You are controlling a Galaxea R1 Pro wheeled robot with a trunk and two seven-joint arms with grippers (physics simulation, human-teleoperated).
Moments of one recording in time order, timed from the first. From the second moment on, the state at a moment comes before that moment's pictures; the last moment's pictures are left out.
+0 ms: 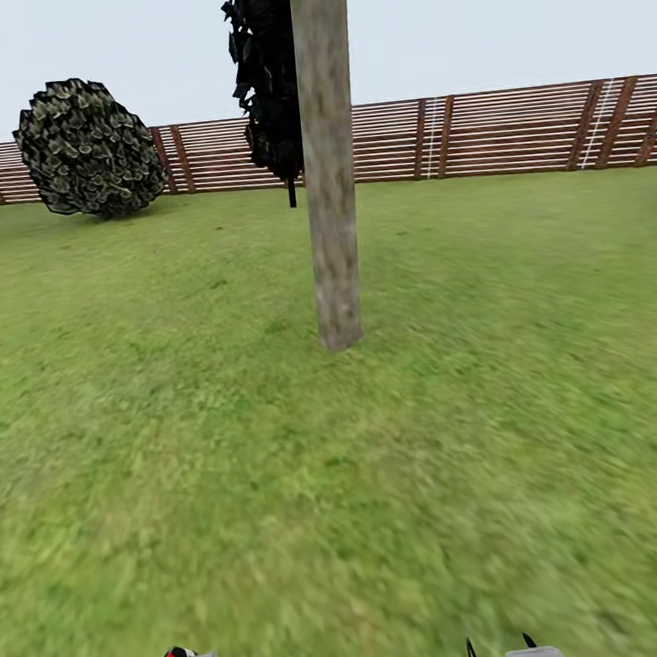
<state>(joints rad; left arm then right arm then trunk) -0.20 0.09 -0.05 -0.47 0.06 -0.40 0.16 -0.25 0.01 0.01 -0.21 0.14 -0.75 -0.19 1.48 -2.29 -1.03</state>
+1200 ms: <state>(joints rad) -0.20 0.09 -0.05 -0.47 0.05 -0.40 0.16 -0.25 0.01 0.01 -0.21 0.14 -0.75 -0.19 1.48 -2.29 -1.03</state>
